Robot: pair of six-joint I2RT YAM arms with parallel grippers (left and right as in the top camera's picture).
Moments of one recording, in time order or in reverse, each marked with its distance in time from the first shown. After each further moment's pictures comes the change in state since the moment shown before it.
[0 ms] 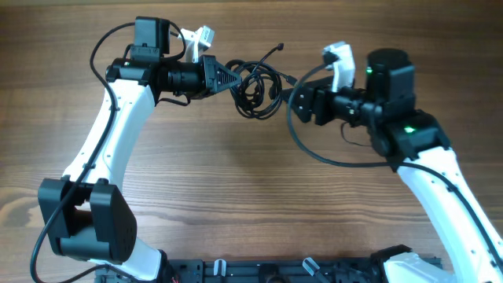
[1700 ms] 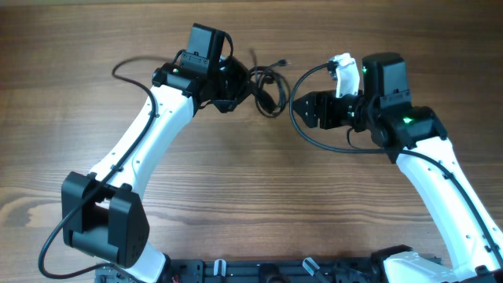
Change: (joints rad) left arm -0.234 0.013 0.001 0.058 -0.526 -0.790; right arm -0.046 0.045 0.006 -0.205 0.108 -0.062
